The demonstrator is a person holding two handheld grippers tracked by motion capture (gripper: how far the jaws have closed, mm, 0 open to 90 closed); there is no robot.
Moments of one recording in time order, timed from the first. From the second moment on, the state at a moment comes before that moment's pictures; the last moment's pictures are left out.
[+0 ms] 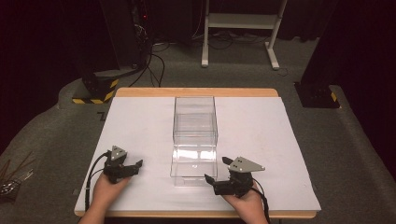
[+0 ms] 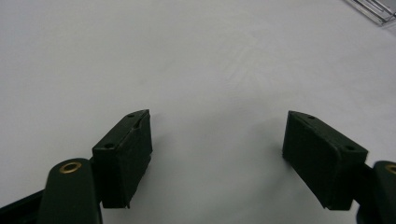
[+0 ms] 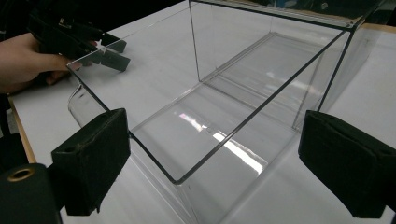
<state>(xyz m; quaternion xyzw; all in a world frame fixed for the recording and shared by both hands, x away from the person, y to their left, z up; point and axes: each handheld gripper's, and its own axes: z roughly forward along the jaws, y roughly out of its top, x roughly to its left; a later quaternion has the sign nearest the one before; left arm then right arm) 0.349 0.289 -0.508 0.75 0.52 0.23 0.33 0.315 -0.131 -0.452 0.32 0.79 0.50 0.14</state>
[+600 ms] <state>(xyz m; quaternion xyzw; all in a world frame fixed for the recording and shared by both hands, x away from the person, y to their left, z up) 0.349 0.289 -0.508 0.75 0.52 0.24 0.33 0.328 -0.132 -0.465 0.35 0.78 0.49 0.15</state>
